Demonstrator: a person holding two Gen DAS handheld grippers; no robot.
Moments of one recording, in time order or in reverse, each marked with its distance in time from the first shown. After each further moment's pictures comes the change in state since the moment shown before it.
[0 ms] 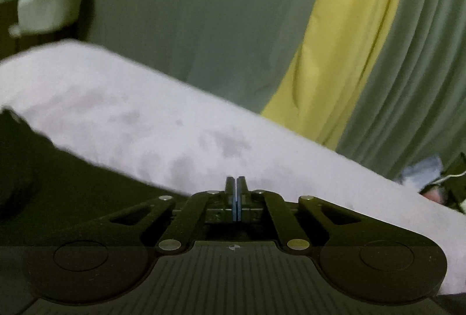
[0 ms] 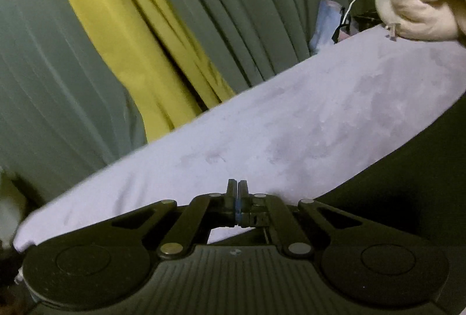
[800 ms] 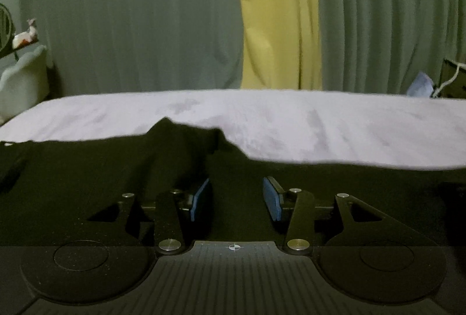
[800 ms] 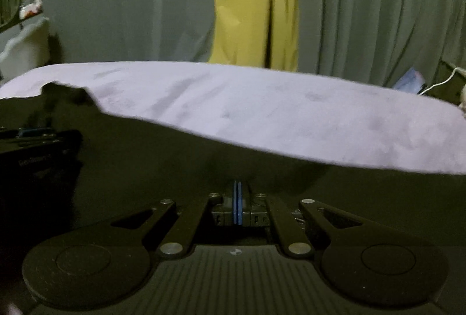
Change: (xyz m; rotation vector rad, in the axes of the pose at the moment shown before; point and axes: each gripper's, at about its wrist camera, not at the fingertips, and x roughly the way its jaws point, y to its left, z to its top) left arm -0.011 -0.051 -0.108 0.414 -0.116 0.035; right arm 0.043 0.075 -0.115 -0.611 -0.007 -0.031
